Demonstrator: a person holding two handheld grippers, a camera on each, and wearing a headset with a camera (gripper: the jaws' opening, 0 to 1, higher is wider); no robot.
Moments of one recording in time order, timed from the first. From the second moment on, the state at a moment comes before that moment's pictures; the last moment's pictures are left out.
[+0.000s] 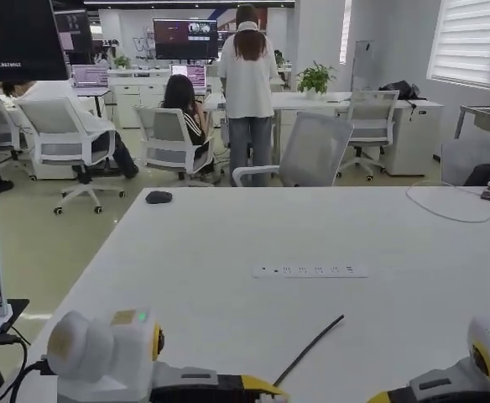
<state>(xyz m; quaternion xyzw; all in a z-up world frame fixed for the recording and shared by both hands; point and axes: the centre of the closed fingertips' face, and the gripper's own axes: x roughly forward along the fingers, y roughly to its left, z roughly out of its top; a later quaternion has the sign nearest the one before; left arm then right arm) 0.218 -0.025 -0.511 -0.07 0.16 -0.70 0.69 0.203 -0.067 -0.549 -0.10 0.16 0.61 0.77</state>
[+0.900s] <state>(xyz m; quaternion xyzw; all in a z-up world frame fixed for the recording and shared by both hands) 0.218 -0.021 -0.510 -0.06 0.16 -0.70 0.69 0.201 -0.085 -0.568 -0.05 0.20 0.59 0.78</state>
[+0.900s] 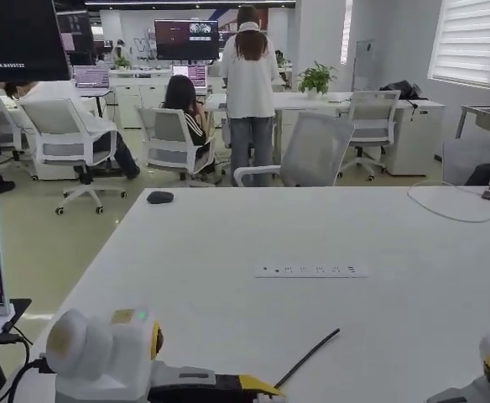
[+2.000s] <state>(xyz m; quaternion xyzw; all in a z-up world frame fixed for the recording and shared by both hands) 0.216 -0.025 -0.508 -0.07 0.16 -0.70 0.69 0.206 -0.025 -0.508 -0.07 0.12 0.64 0.76</state>
